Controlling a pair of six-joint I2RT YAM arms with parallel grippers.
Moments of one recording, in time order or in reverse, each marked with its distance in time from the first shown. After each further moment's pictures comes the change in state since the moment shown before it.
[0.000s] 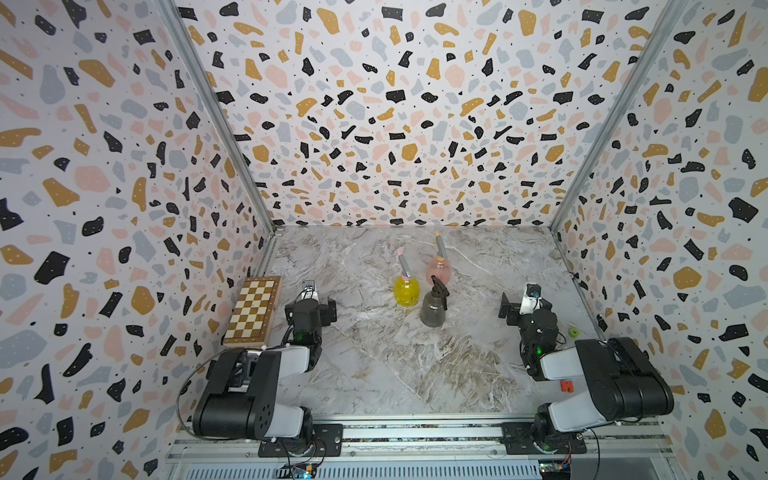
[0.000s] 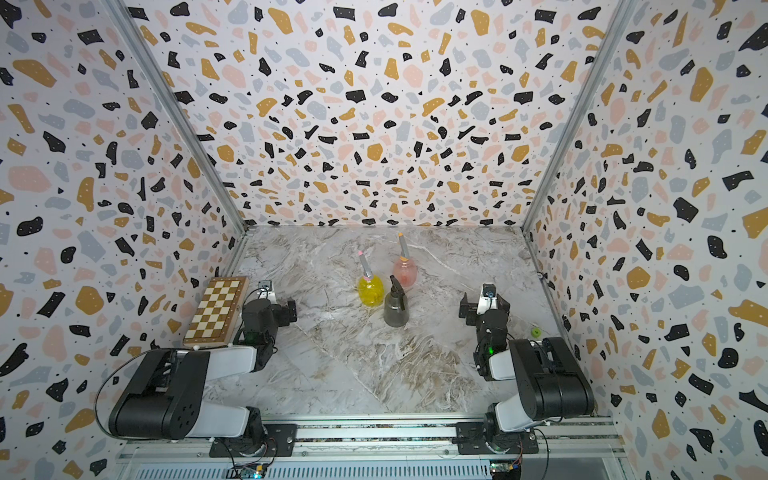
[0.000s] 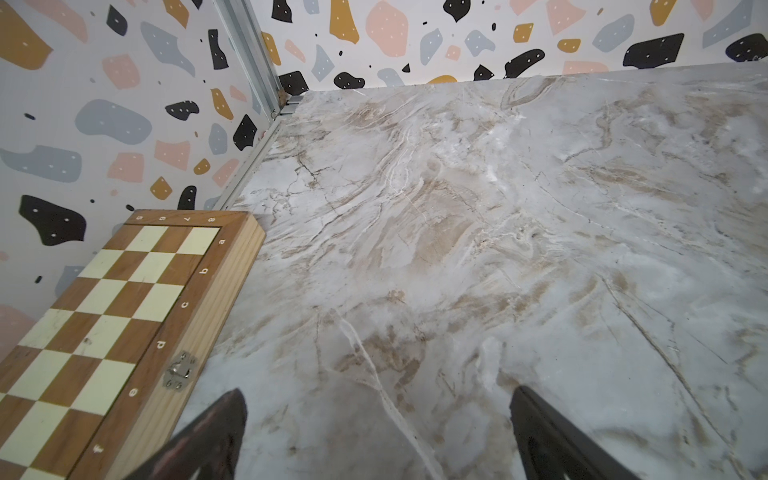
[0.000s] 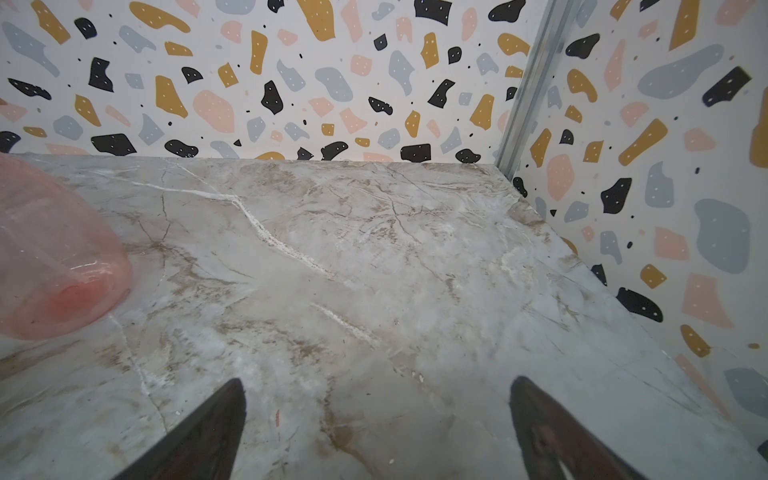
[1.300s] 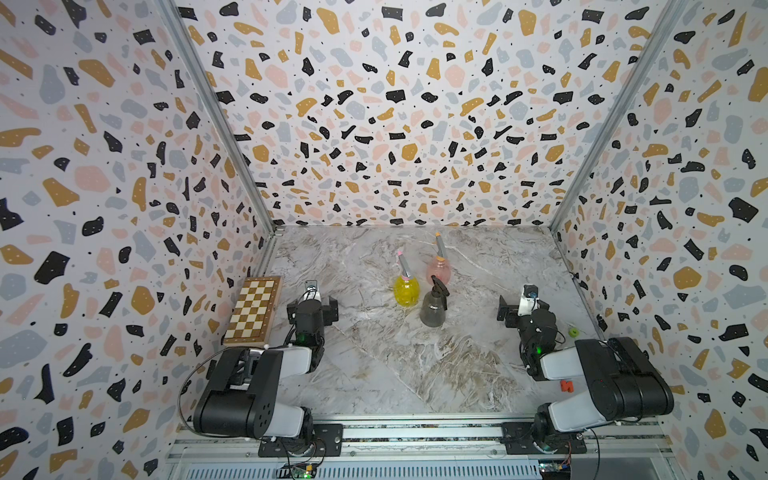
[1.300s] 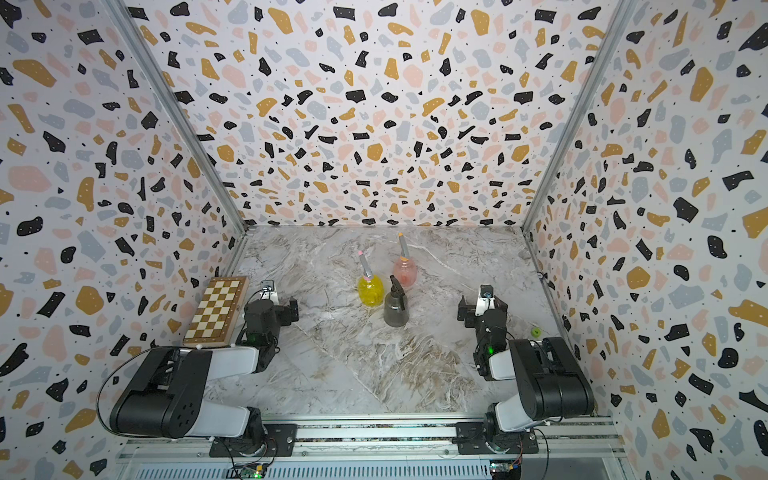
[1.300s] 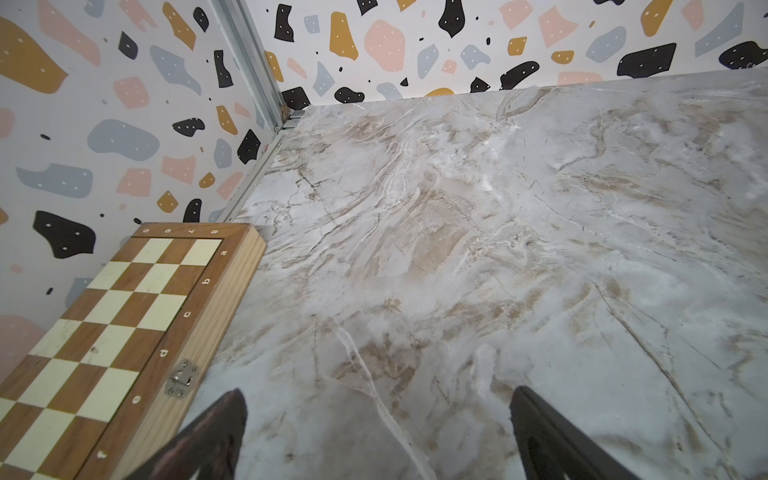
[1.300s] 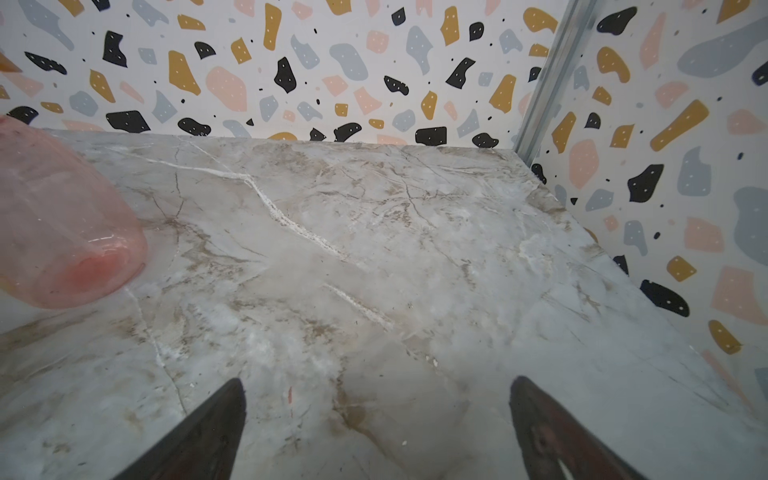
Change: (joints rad) left arm -0.028 0.061 -0.063 0.192 -0.054 0.007; right arm 0.008 0.000 0.000 -0.034 -0.030 -0.004
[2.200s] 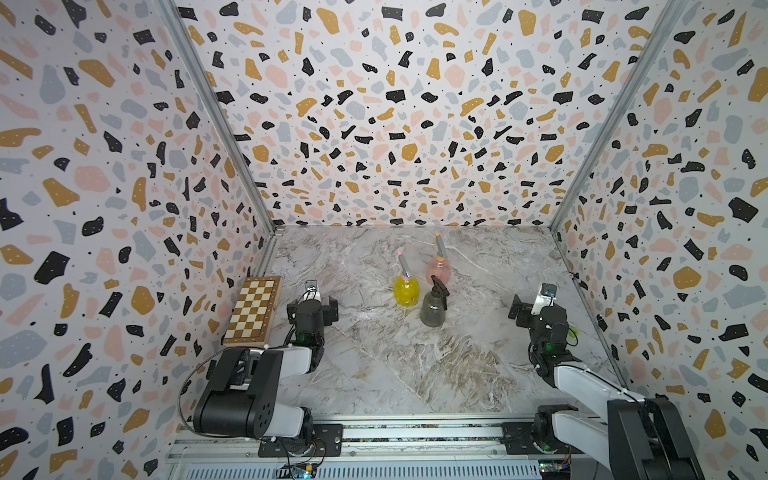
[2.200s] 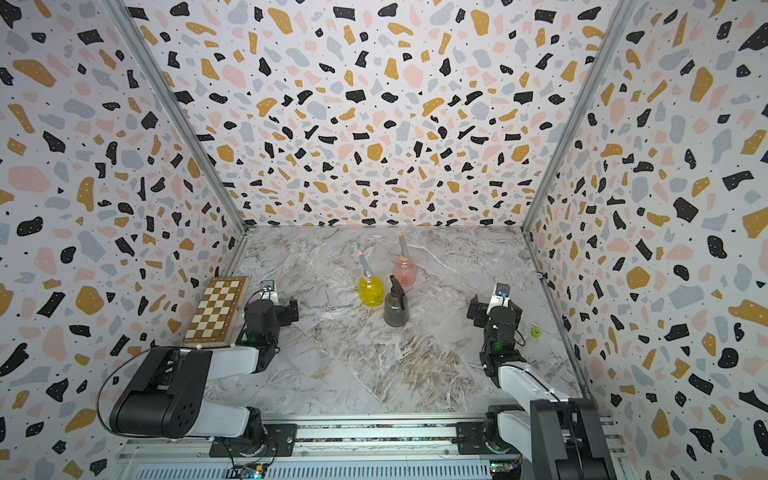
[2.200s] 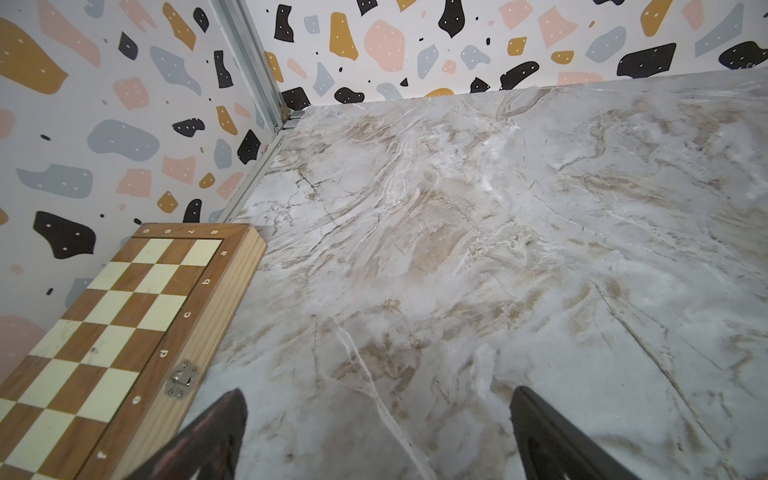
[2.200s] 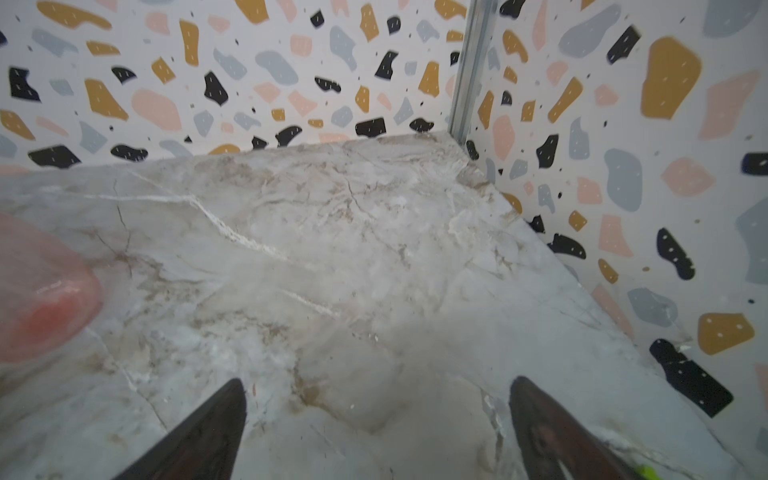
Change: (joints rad) left arm 0.000 0.000 0.000 0.000 0.000 0.001; right arm -0.029 -0.340 0.033 -0.459 0.089 0.097
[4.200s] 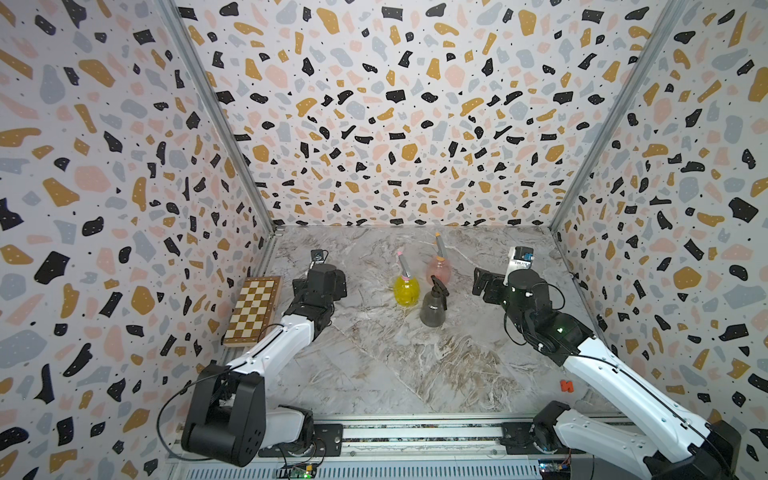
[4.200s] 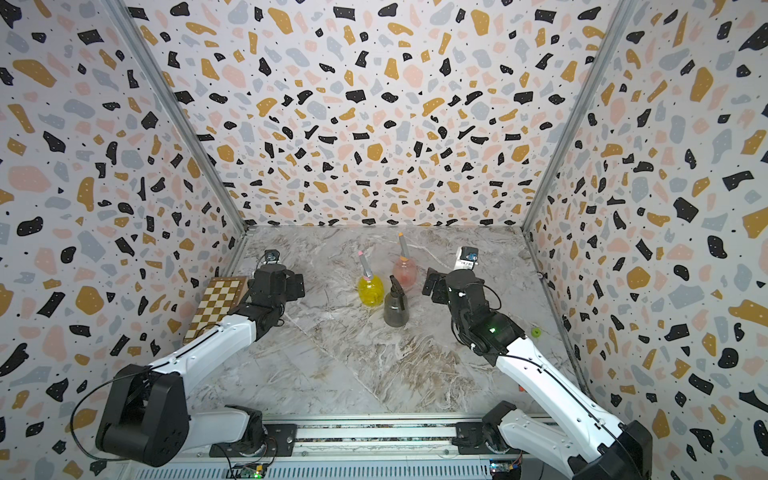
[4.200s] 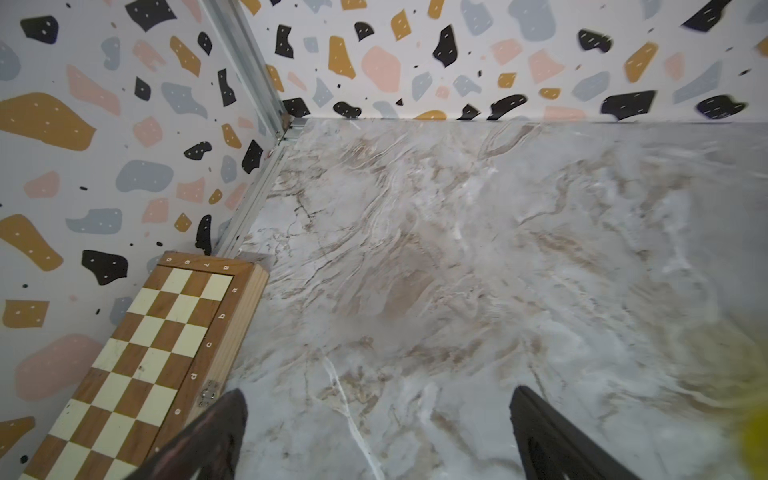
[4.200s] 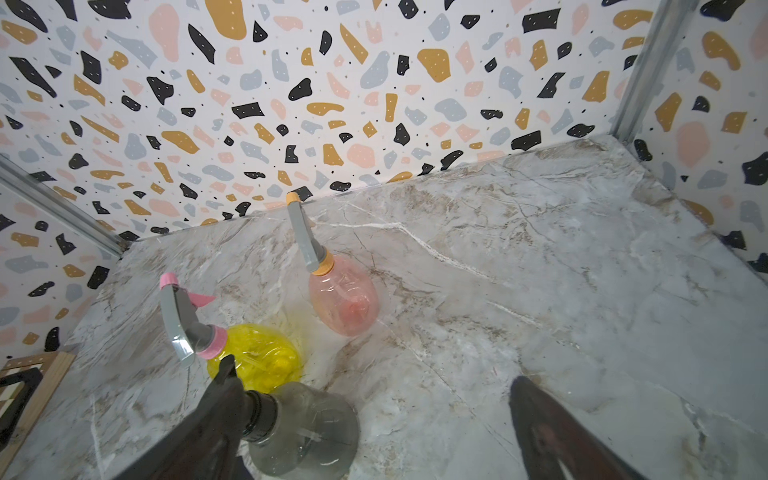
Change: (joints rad) left arm -0.089 -0.085 0.412 -0.672 -0.132 -0.145; right arm 0.548 -0.159 0.664 -0.919 0.215 0.430
